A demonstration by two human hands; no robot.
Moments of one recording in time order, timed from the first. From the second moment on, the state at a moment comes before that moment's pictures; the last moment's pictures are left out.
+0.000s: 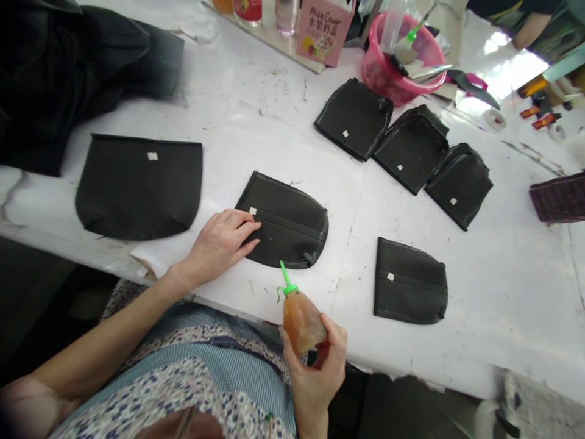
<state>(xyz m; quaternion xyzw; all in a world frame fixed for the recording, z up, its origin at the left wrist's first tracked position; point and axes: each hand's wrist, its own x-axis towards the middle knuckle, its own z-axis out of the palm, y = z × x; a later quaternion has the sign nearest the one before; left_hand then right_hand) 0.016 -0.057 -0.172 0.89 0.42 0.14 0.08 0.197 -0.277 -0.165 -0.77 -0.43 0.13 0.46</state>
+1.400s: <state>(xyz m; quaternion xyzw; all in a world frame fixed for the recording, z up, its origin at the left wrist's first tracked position) 0.008 -0.052 -0.192 0.75 0.47 0.40 0.22 0.171 -0.246 -0.162 -0.73 -0.45 0.19 0.47</state>
